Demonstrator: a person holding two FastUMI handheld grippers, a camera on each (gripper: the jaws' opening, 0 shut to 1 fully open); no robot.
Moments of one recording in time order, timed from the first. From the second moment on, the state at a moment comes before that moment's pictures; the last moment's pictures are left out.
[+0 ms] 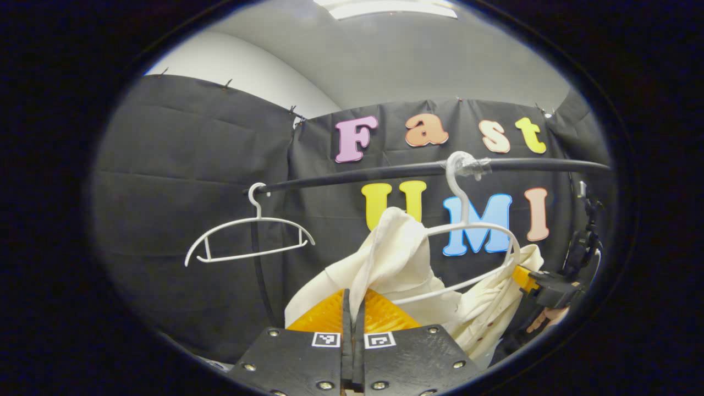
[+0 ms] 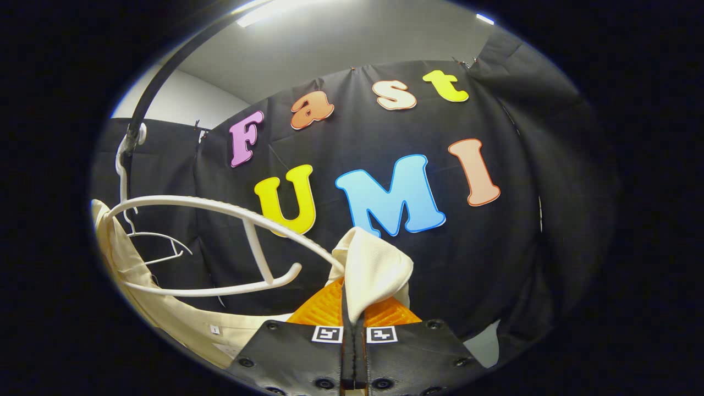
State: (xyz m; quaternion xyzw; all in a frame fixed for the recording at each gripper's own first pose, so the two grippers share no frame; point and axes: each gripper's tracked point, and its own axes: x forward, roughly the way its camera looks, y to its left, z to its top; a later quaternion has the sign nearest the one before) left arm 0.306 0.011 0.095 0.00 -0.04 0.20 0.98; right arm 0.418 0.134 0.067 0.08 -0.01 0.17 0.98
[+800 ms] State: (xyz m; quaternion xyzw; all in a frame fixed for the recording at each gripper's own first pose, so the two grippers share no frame) left arm 0.282 0.104 0.082 -0.06 -0.04 0.21 0.97; right arm 0.436 0.101 0.040 0.05 0.00 0.13 0.99
